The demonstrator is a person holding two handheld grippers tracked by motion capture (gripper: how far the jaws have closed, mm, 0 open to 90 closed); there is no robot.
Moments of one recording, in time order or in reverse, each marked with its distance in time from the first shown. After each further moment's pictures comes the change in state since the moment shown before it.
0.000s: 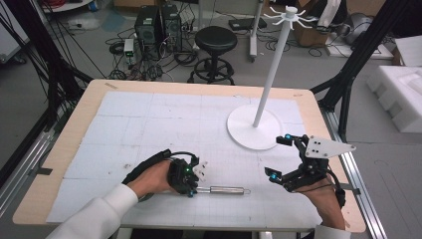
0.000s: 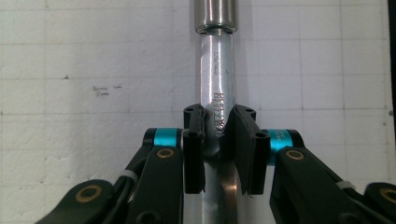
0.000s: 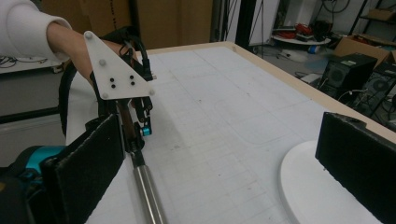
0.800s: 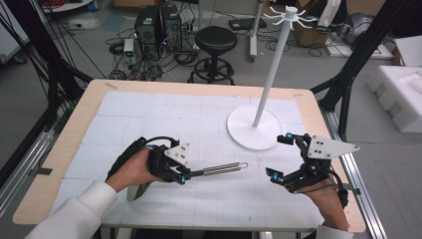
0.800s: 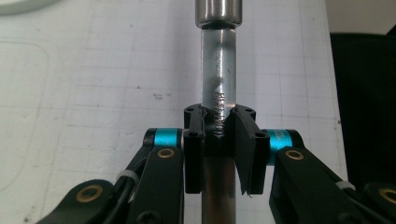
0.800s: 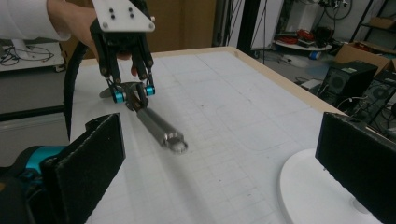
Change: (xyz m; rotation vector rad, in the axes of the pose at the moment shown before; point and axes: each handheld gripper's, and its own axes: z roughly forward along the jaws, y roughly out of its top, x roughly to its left) left arm -0.001 -0.025 -0.071 -0.265 0.078 -0.070; right arm 0.003 0.008 -0.004 -0.011 0.009 -0.027
